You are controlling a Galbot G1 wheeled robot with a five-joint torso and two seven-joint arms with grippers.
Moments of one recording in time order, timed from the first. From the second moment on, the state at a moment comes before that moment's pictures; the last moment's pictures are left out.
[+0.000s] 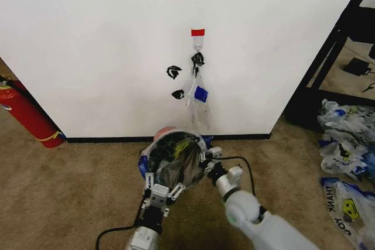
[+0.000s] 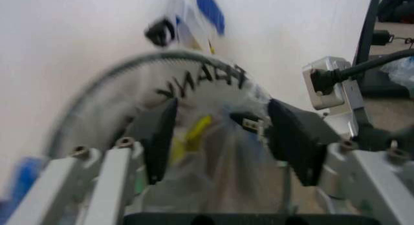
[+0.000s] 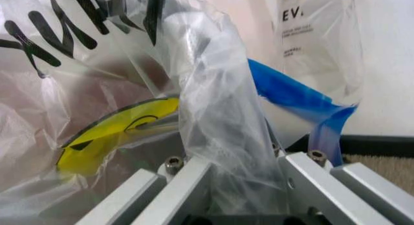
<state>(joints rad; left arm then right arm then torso) 1.70 -1.36 -0.14 -2.17 0.16 -0.07 -0.17 -1.05 1.13 -0.20 1.75 0.59 0.09 0.31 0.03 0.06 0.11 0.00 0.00</state>
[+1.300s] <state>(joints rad) 1.52 -1.44 -0.20 -2.01 -0.14 0.24 -0.44 -1.27 1.16 -0.22 1.81 0.21 0.31 0.20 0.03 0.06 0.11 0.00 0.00</state>
